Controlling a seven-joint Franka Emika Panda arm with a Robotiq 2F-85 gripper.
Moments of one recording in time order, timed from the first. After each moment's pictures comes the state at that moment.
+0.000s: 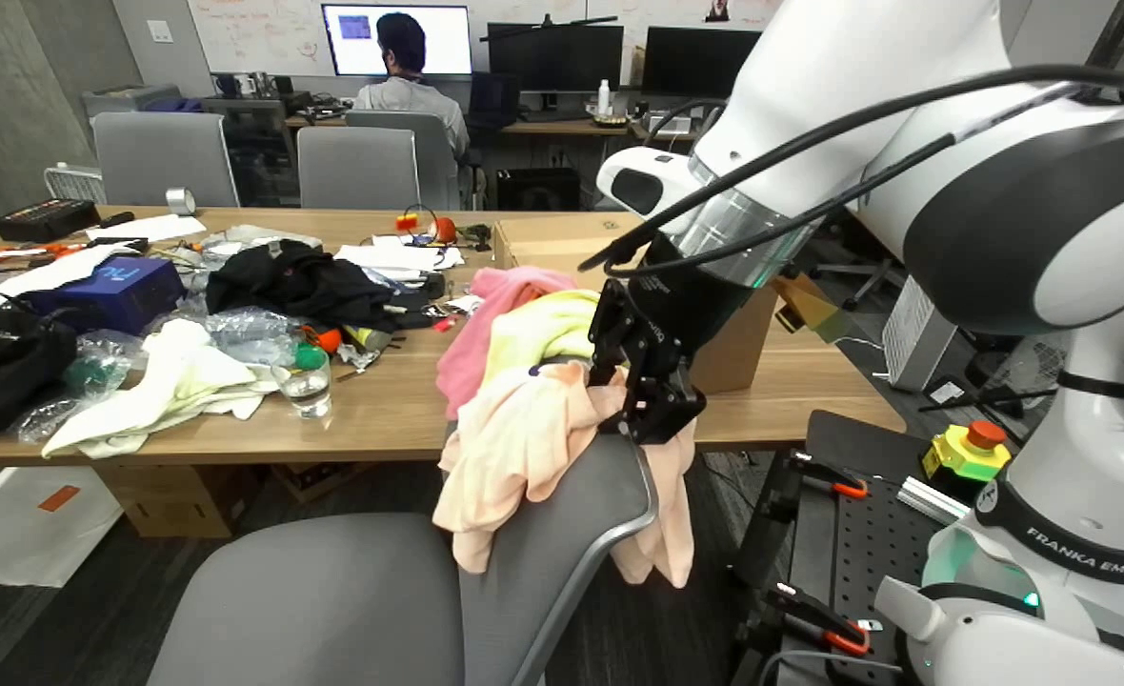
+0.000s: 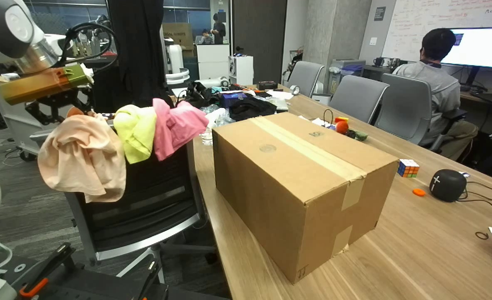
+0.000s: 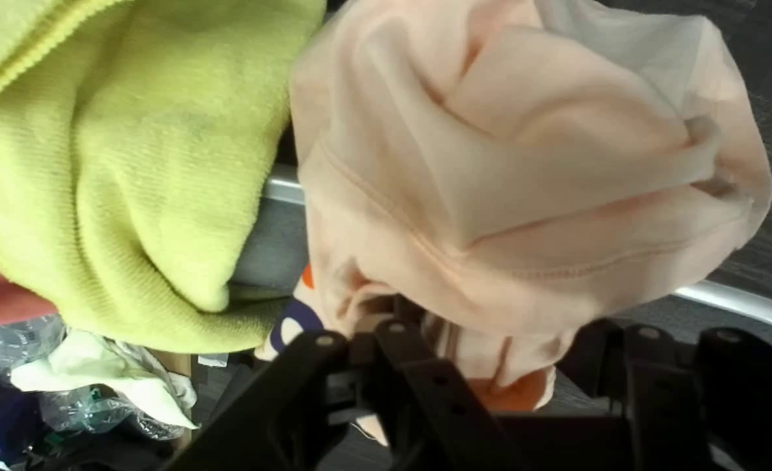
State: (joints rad) arm 0.33 -0.42 0.16 -2.76 -0.11 2.73 -0.27
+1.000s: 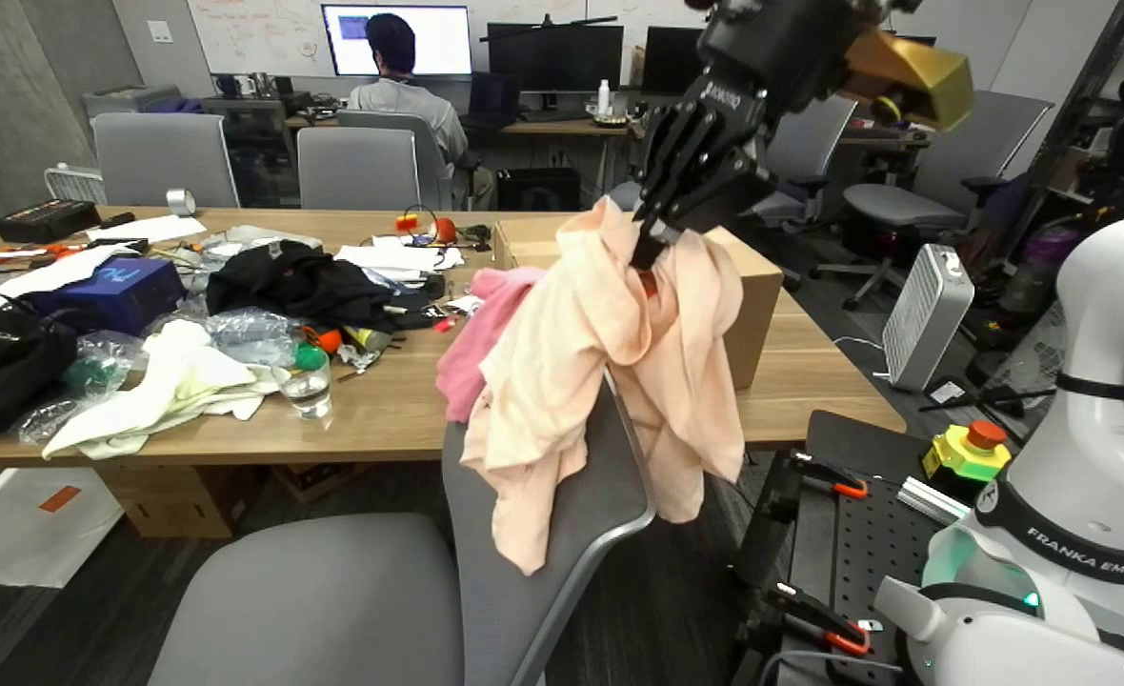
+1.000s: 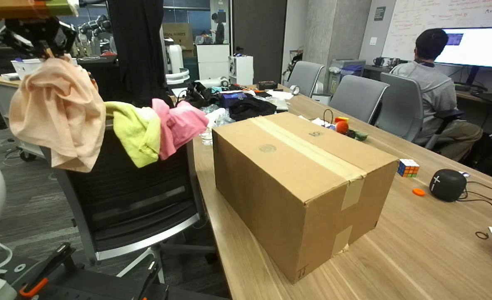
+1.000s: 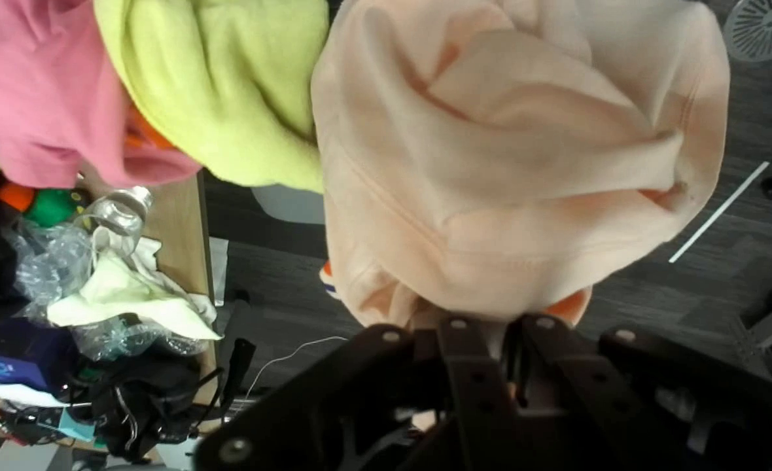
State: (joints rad) arm 0.42 -0.71 0.01 -2.61 0.08 2.37 -0.39
